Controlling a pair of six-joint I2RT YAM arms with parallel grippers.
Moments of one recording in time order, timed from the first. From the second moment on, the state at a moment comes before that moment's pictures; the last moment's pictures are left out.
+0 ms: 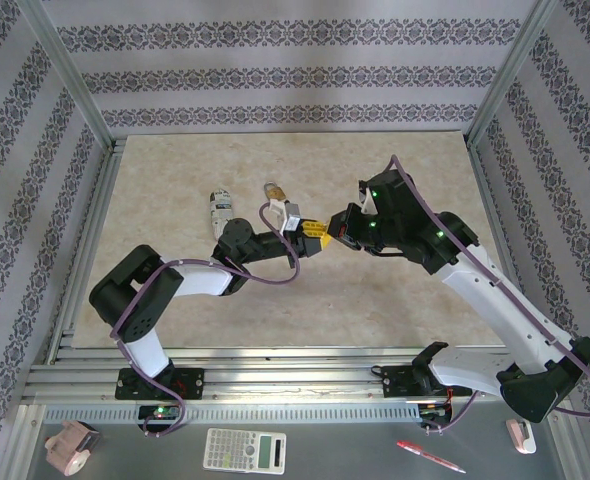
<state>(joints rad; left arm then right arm) -0.66 1.72 0.74 1.18 0.69 -0.36 0.61 1.16 1.27 -0.84 -0.28 0.97</state>
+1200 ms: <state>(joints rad) -0.71 1.50 0.71 0.75 0.23 0.27 0.59 1.06 1.15 -0.70 -0.29 1.07</state>
